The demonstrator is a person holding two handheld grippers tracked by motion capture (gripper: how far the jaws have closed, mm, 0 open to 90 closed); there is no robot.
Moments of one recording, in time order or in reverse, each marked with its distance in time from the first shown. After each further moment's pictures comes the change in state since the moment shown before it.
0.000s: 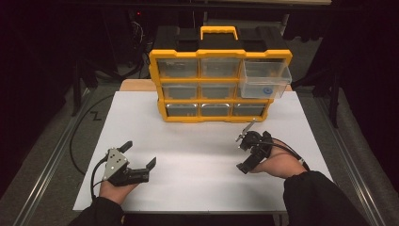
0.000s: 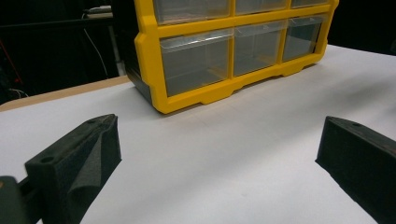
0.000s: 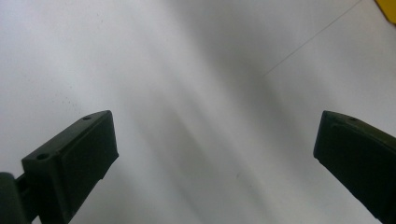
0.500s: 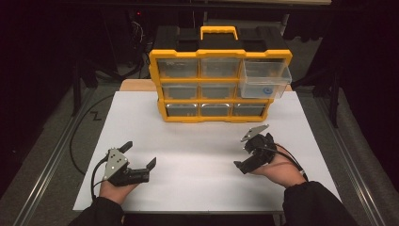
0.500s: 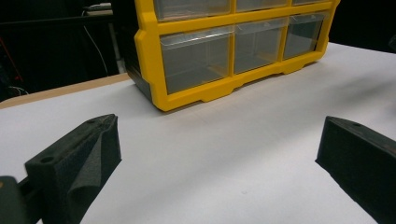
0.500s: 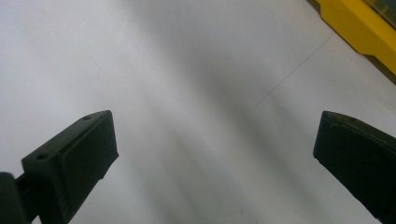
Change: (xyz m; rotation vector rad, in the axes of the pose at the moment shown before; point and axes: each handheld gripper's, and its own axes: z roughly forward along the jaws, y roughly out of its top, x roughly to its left) left arm 0.000 0.000 0.000 0.007 0.002 -0.002; right arm 0.002 -0.019 0.006 -0.241 -0.027 0.076
